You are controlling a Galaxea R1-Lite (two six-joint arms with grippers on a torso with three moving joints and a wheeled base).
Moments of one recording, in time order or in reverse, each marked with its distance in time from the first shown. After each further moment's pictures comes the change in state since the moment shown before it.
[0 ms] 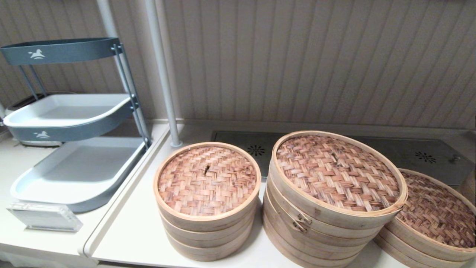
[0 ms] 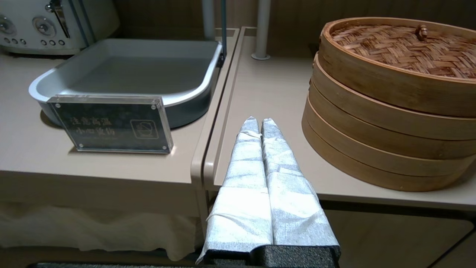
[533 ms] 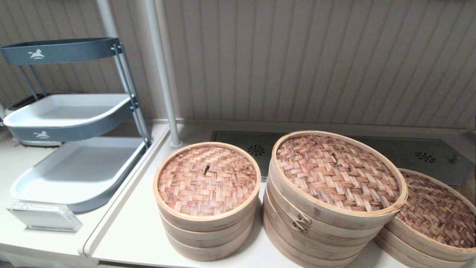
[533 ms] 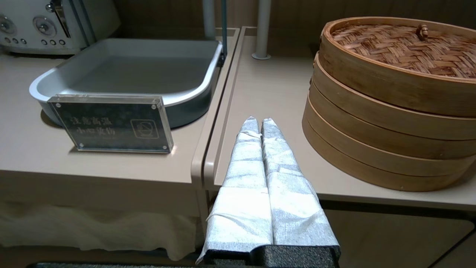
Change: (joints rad) left arm 0.000 0.000 0.000 0.000 0.000 0.000; right arm 0.018 -0.094 0.073 -0.046 0.285 -0.046
